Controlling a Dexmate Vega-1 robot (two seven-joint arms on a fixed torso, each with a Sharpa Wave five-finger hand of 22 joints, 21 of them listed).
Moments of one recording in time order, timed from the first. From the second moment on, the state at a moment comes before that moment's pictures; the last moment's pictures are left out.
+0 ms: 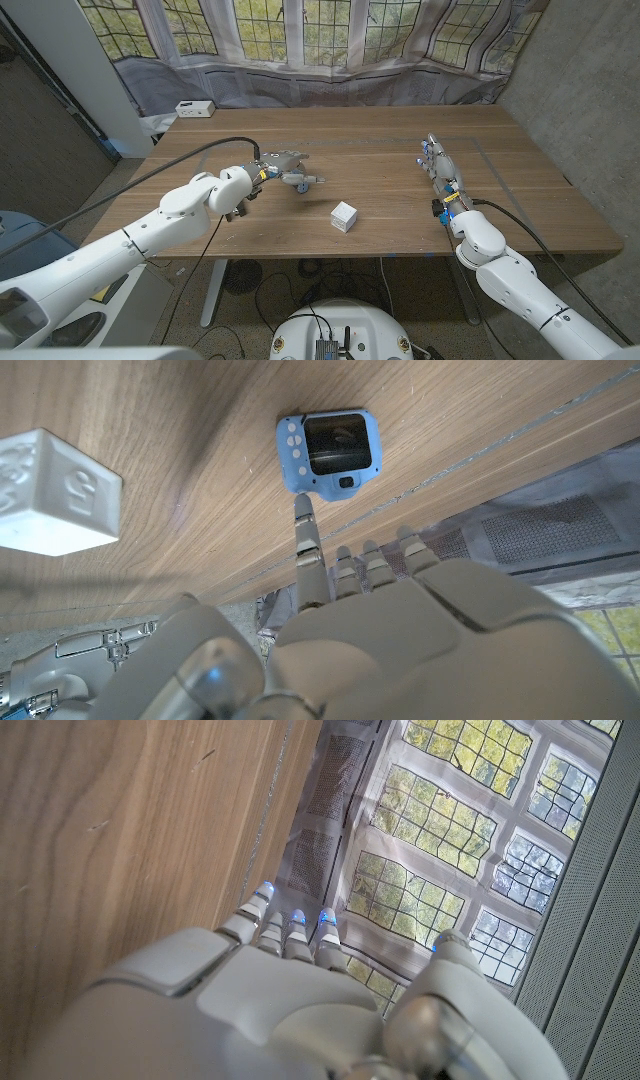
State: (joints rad) left arm 0.82 0.94 0.61 -1.96 0.65 0.16 -0.18; left_hand 0.12 0.02 0.01 0.05 0.25 0.72 0.06 0.19 0.18 0.07 0.00 0.20 0.20 0.01 0.08 0.19 0.18 -0.01 0.21 0.19 0.18; right arm -1.24 -0.60 -0.28 -1.82 0.54 0.21 -0.31; right_hand 0.21 0.06 0.16 -0.06 0.18 0.16 0.06 0.20 0.19 0.04 0.13 0.22 0.20 -0.06 0.11 0.21 0.21 0.16 0.05 0.20 0.17
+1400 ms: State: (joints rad) left arm 0.87 0.95 0.59 -1.97 0.60 0.17 -0.12; left_hand 0.14 0.04 0.01 0.05 0.26 0.75 0.06 0.20 0.18 0.10 -0.01 0.22 0.20 0.05 0.07 0.20 0.18 -0.01 0.21 0.19 0.18; right arm -1.24 -0.60 -0.28 -1.84 0.53 0.20 -0.33; right_hand 0.20 0.05 0.16 -0.07 0.18 0.16 0.05 0.20 0.19 0.04 0.12 0.22 0.20 -0.06 0.11 0.21 0.21 0.16 0.05 0.20 0.17
